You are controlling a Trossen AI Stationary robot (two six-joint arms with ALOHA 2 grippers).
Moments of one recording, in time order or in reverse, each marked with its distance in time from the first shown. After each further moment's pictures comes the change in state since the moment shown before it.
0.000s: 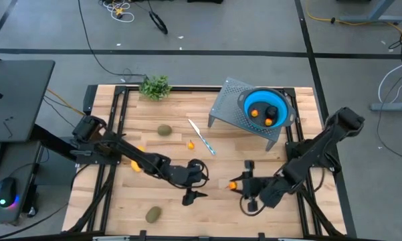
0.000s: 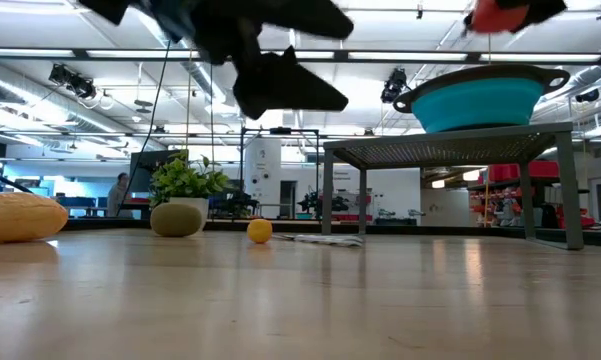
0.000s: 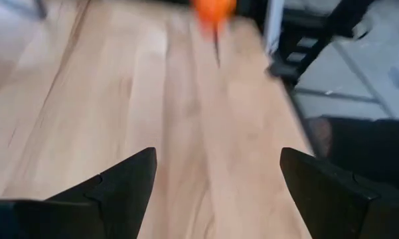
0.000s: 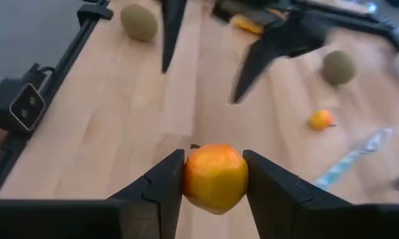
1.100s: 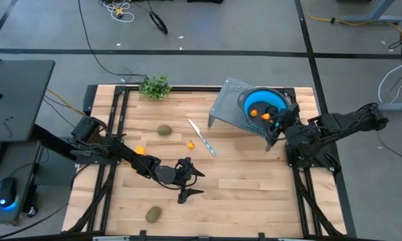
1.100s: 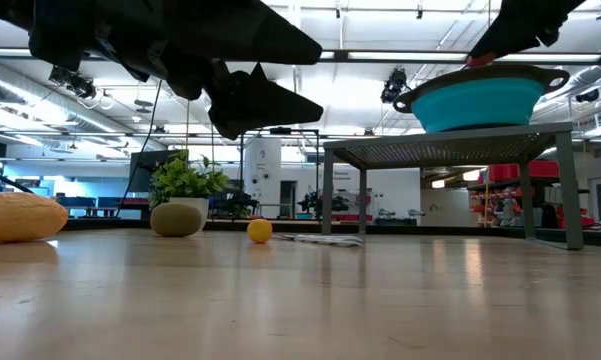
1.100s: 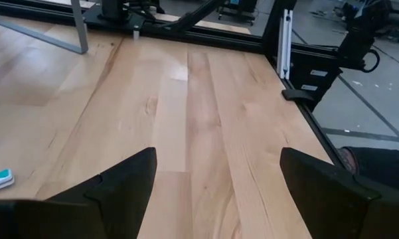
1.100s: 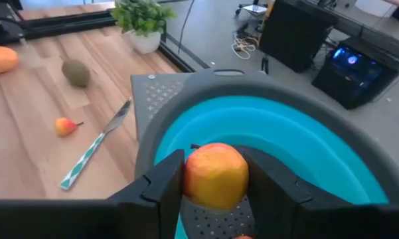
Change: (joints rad) left arm -0.047 0.001 -0.241 0.421 -0.146 0.049; right arm -0.422 -0.649 0.000 -0.712 0.259 0.228
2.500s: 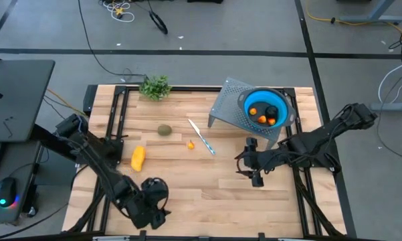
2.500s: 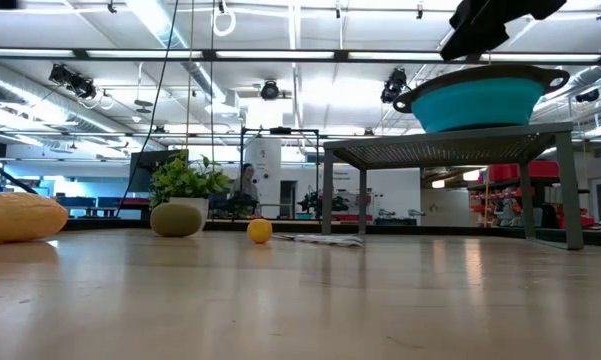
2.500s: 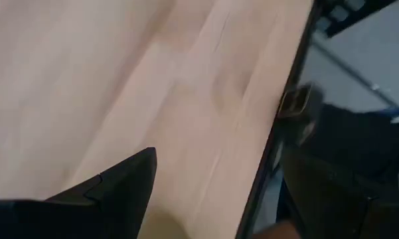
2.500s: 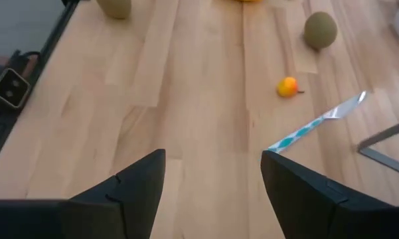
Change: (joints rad) left arm -0.379 -0.168 0.484 -1.347 -0.101 -0.936; right arm 0.141 0.403 -0.001 0.452 -0.592 -0.326
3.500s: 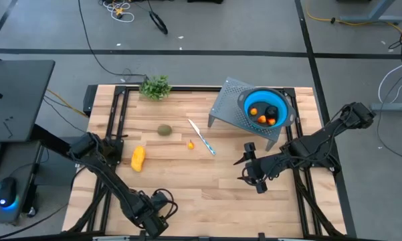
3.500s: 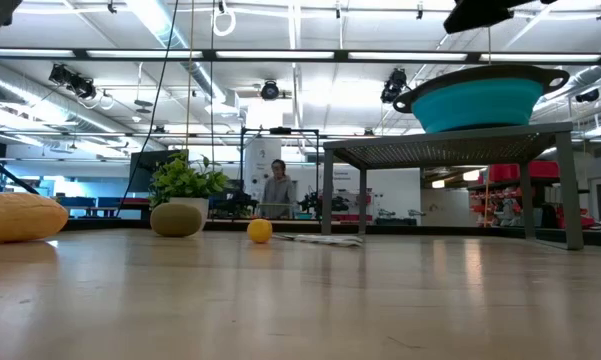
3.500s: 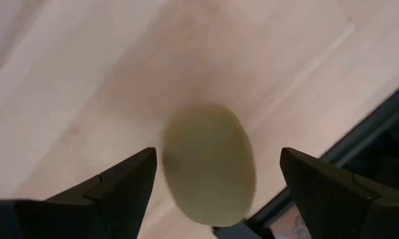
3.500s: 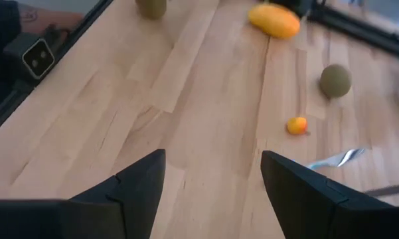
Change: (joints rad) left arm -0.019 0.297 0.096 -0.193 0.383 -0.329; right arm 0.068 0.008 0.000 0.056 0.023 -0.220
